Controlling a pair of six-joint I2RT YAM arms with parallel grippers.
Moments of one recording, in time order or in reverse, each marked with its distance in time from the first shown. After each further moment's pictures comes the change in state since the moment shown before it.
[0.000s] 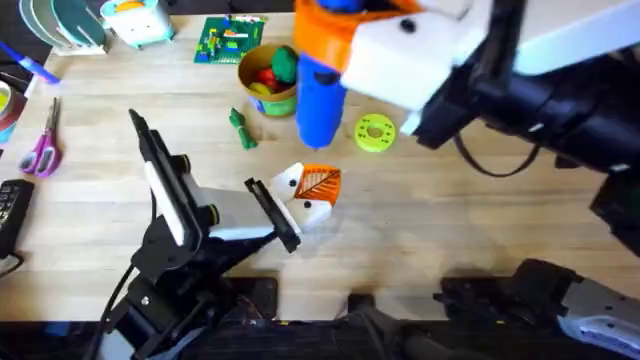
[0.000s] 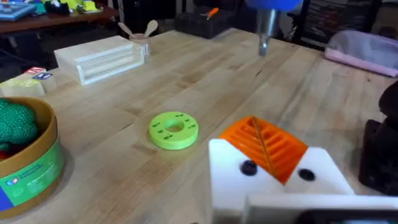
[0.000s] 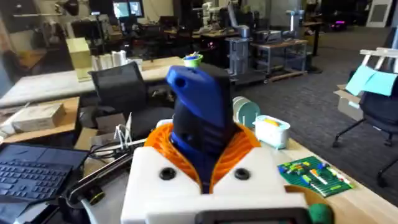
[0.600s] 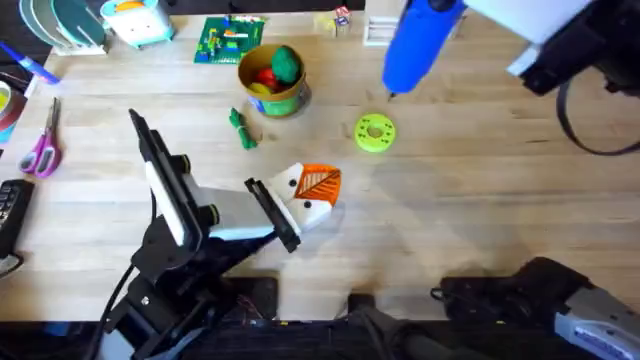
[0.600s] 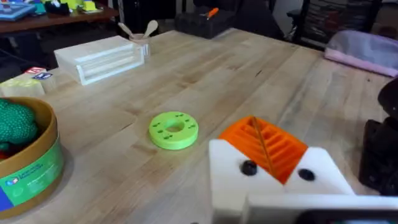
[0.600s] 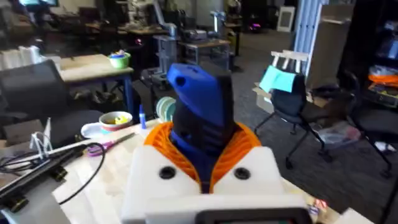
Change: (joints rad) left arm 0.000 0.000 0.000 0.000 0.000 0.000; right arm -0.274 -0.144 0.068 -0.228 0.003 -0.074
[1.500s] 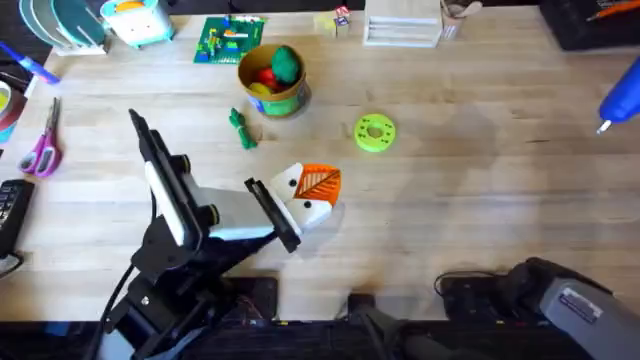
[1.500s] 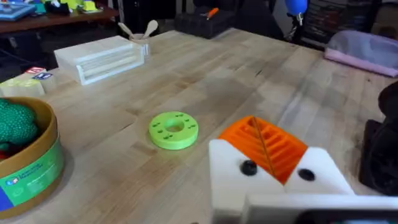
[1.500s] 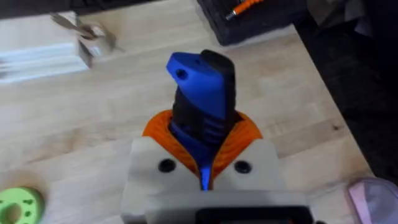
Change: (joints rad) left arm 0.000 0.000 0.000 0.000 0.000 0.000; right arm -0.989 0.309 0.320 -0.751 0.271 -0.160
